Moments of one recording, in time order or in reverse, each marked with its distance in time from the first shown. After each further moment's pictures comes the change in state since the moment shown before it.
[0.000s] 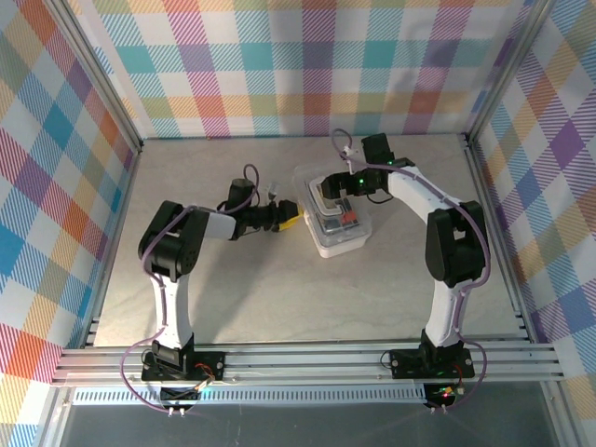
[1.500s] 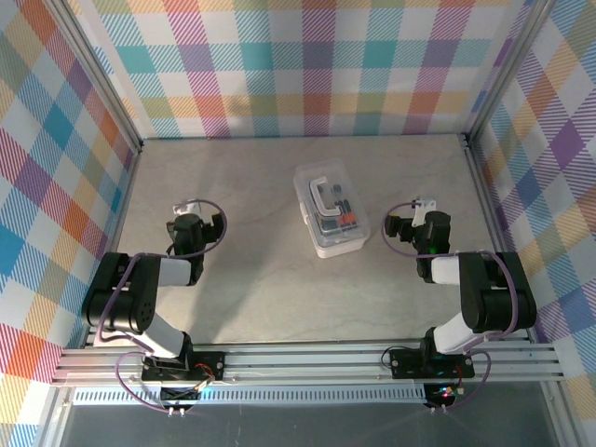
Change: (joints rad) left arm 0.210 -0.472 -0.669 0.343 -1.132 0.642; right arm -0.296 -0.407 -1.134 1.265 0.365 -0.012
